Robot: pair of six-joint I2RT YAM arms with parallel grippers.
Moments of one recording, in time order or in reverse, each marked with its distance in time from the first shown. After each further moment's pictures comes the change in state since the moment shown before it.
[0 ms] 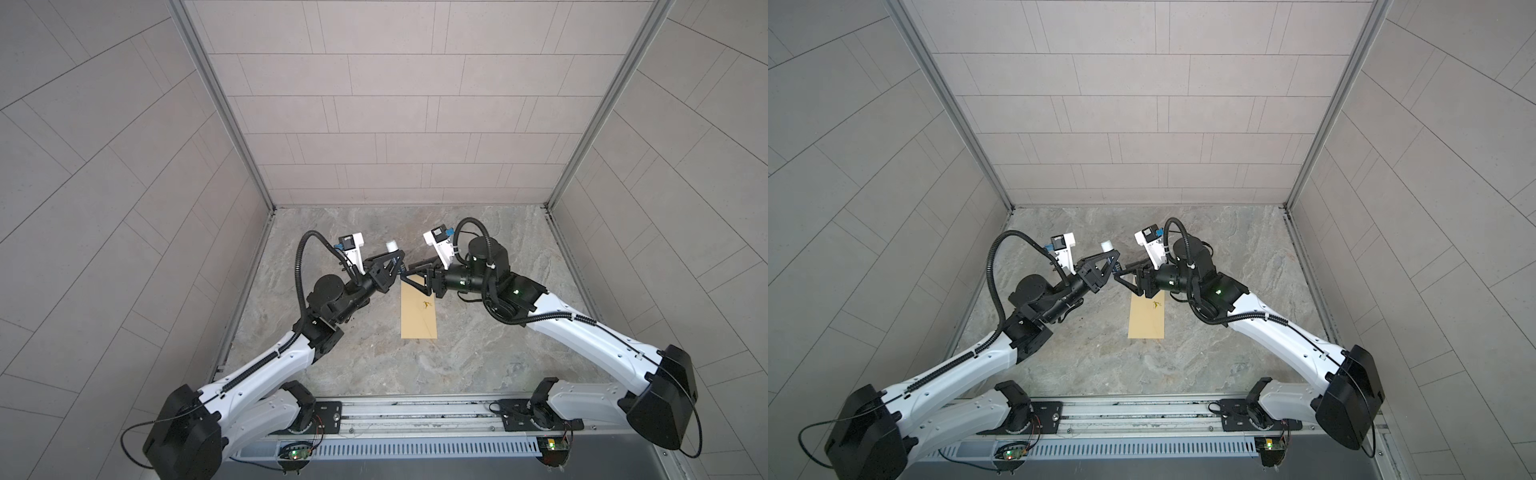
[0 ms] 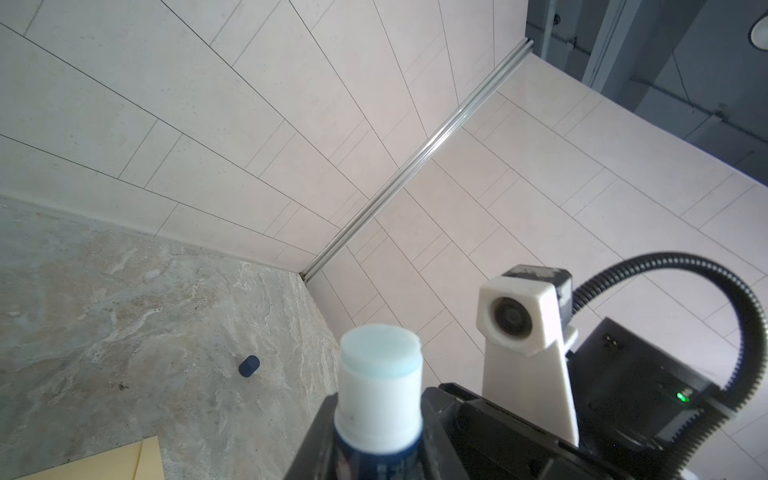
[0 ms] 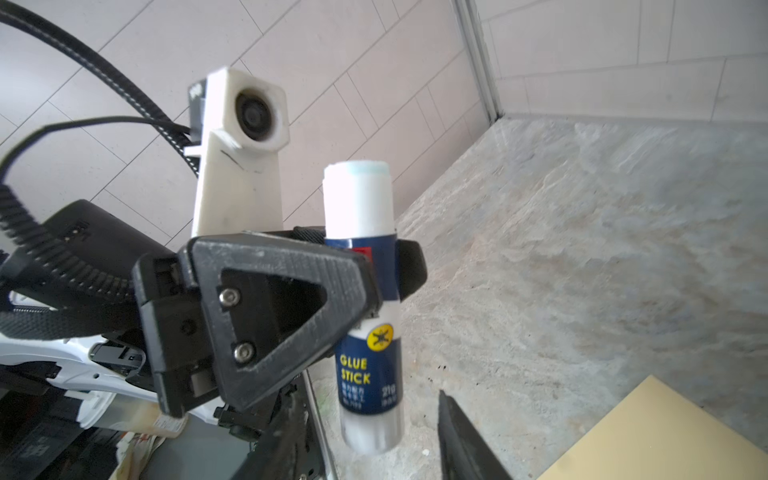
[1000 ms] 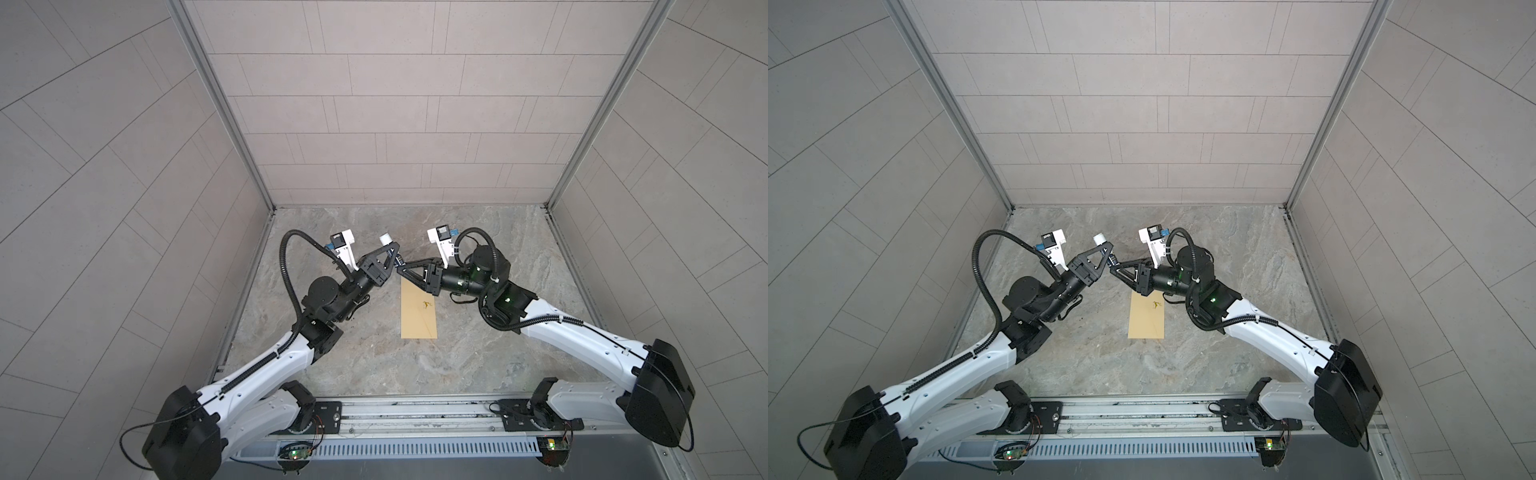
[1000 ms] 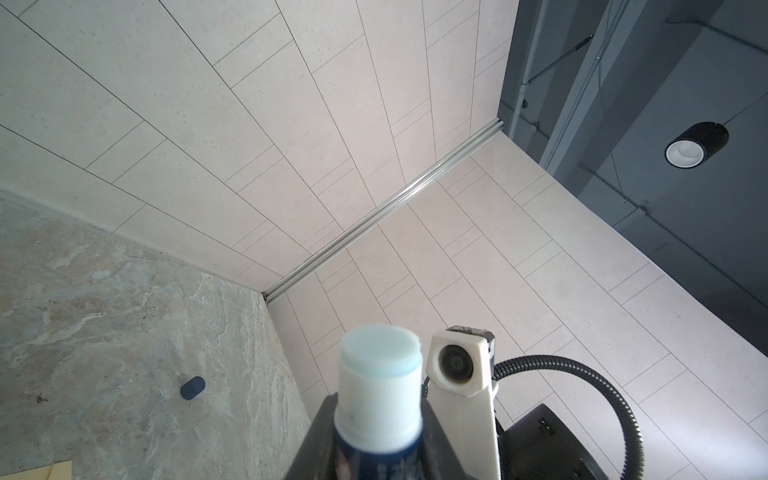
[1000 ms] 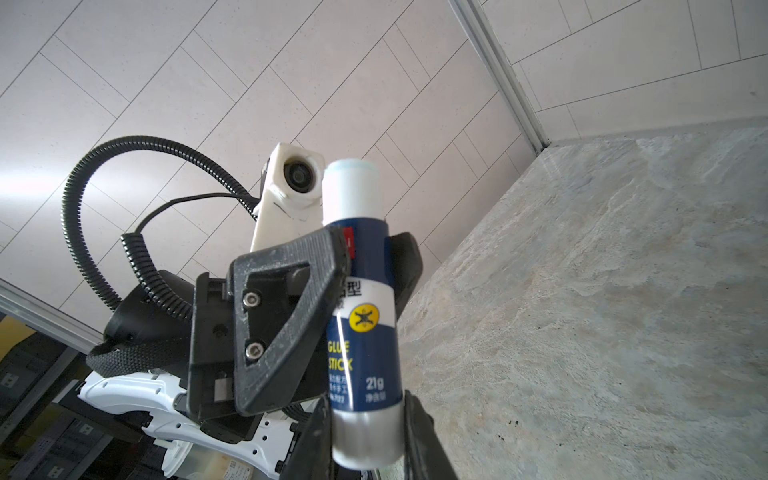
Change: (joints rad) left arm 0.002 -0.006 0.000 0.078 -0.026 -0.164; right arm 0.016 0.044 -0.078 0.308 -0.024 0.225
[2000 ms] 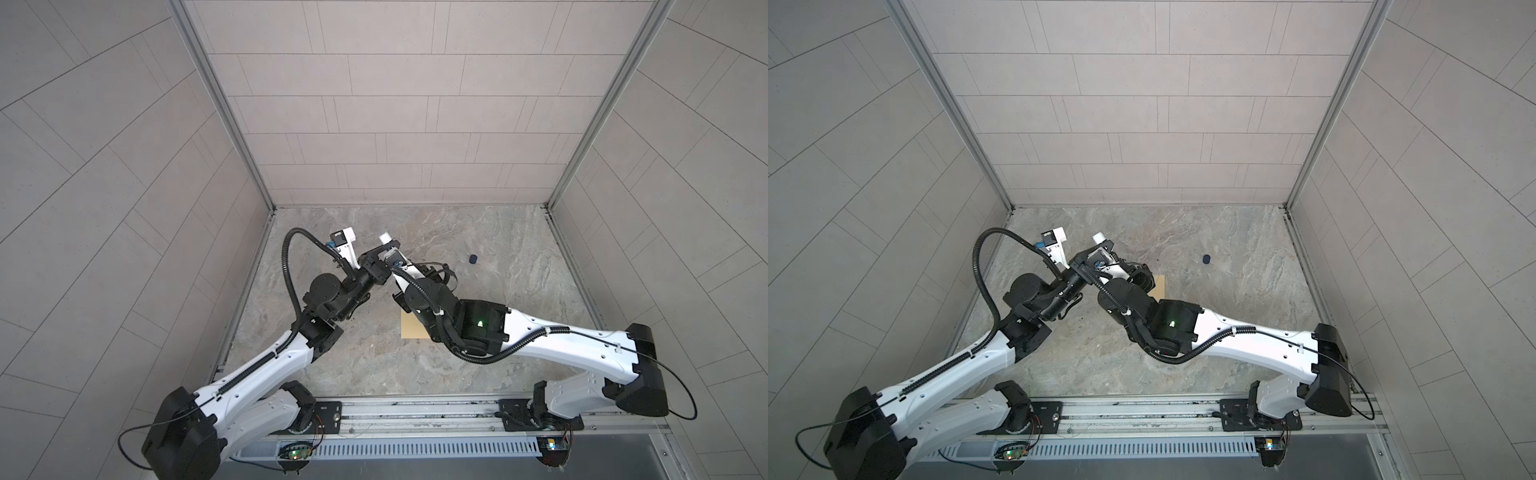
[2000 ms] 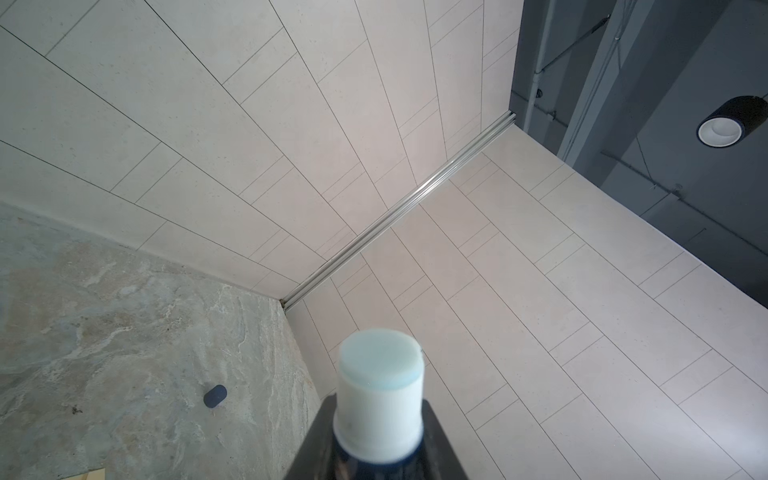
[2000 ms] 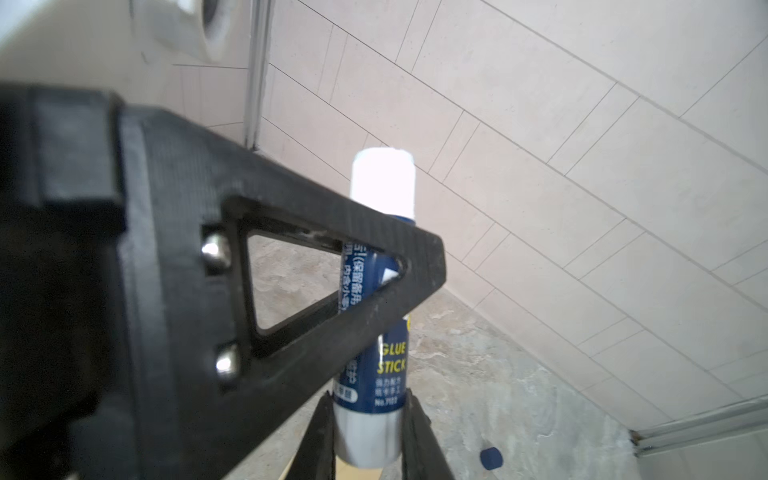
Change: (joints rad) left arm -0.005 0.000 0.035 -0.070 -0.038 0.076; right arm 0.505 0.164 0.388 -0.581 1.382 -0.844
